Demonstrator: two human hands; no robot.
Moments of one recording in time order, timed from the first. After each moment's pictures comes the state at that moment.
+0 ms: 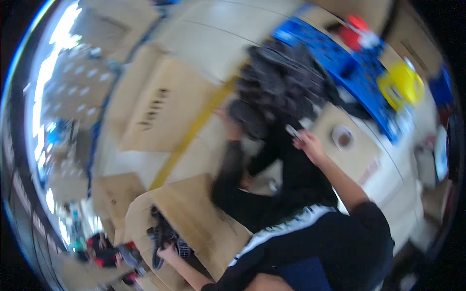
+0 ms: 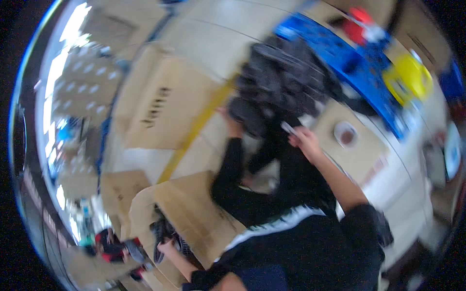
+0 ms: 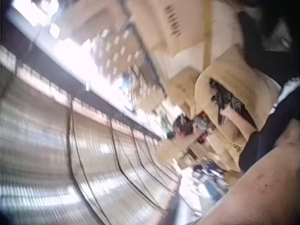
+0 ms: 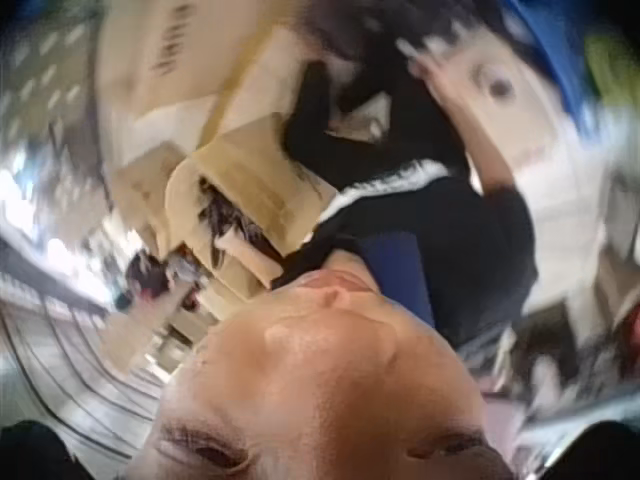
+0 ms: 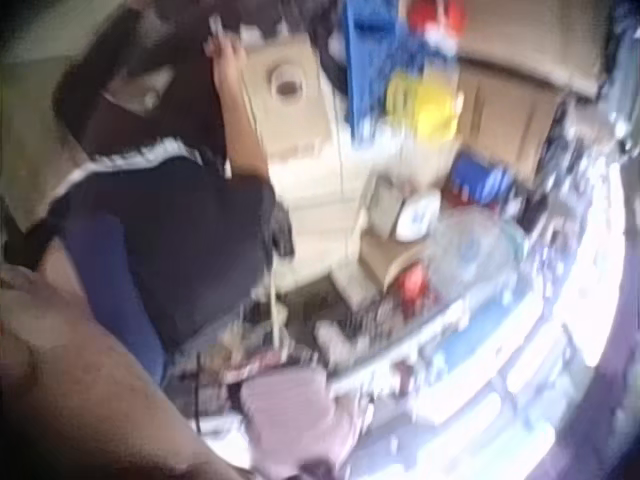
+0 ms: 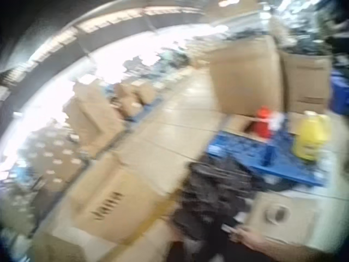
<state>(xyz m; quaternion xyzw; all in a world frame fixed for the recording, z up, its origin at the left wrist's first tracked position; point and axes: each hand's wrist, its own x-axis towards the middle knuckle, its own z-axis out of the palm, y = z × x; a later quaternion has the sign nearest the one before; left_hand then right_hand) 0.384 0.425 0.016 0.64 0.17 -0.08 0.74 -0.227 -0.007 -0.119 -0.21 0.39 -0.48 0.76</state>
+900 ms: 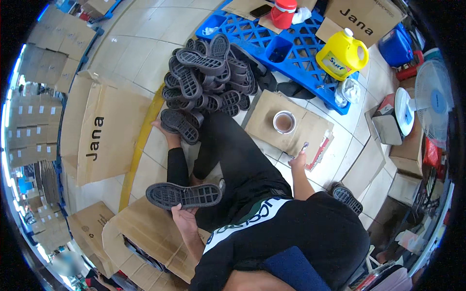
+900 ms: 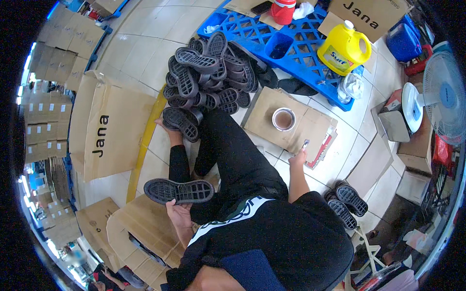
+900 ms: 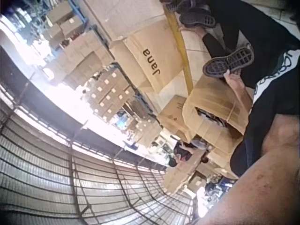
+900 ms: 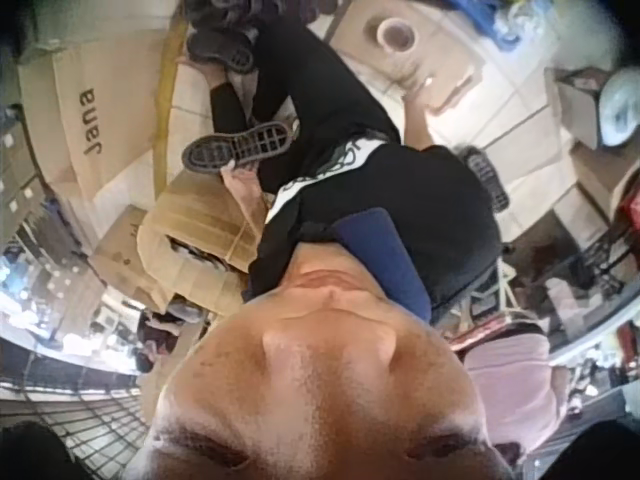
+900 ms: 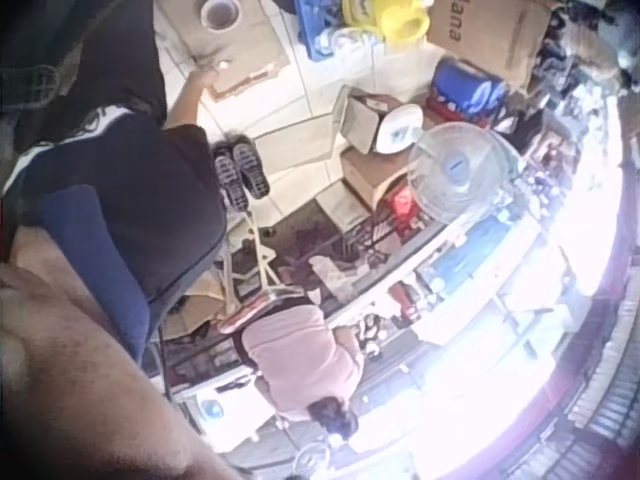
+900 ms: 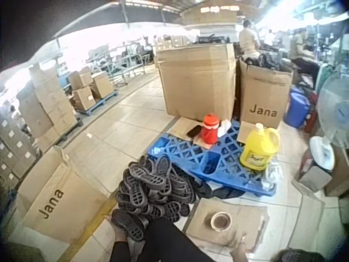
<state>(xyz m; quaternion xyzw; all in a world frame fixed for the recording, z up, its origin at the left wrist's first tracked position) 0.033 0.171 0.018 0.58 -0.08 -0.57 0.58 -0.414 0.143 -0.346 0.35 0.60 -0.61 0.38</state>
